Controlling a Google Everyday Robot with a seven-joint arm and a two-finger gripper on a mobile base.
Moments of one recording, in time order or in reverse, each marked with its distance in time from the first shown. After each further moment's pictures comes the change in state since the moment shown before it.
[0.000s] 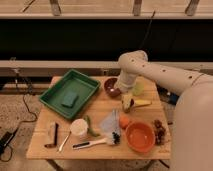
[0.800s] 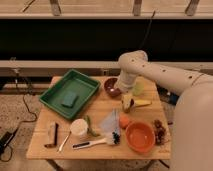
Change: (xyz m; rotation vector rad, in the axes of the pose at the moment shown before) arm 0.000 0.000 0.000 0.000 0.000 0.000
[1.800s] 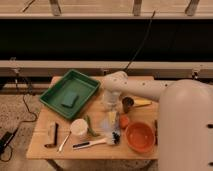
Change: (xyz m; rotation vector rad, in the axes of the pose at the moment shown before) arm -0.090 0.030 0.116 -0.100 -0.106 -0.104
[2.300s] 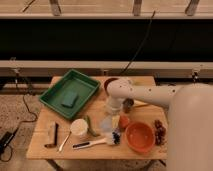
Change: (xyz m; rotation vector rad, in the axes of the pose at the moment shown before) arm 0.014 0.019 0.005 0.069 0.006 -0.020
